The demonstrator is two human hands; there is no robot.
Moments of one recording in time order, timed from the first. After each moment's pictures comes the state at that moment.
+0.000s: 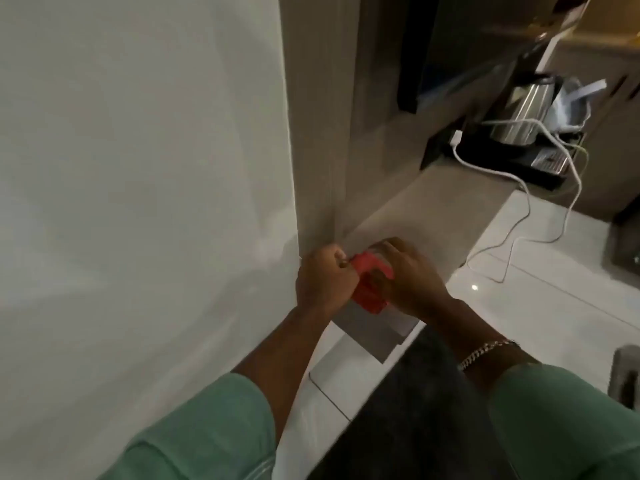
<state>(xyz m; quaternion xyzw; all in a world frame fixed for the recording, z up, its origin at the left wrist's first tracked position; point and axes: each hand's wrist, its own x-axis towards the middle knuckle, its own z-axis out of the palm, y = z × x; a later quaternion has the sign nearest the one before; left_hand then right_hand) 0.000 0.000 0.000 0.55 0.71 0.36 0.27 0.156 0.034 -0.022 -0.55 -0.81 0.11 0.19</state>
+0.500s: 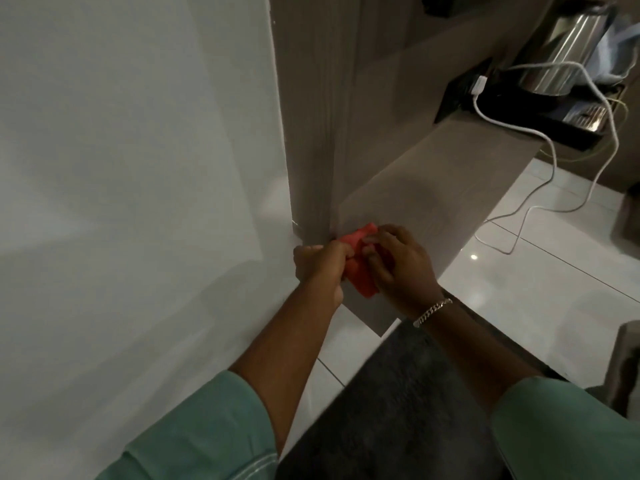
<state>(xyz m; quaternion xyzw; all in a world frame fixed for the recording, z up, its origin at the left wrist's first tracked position) 0.014 0.018 -0.044 0.13 0.66 0.51 0.53 0.146 0.027 -0.074 -0.55 -0.77 0.16 0.29</state>
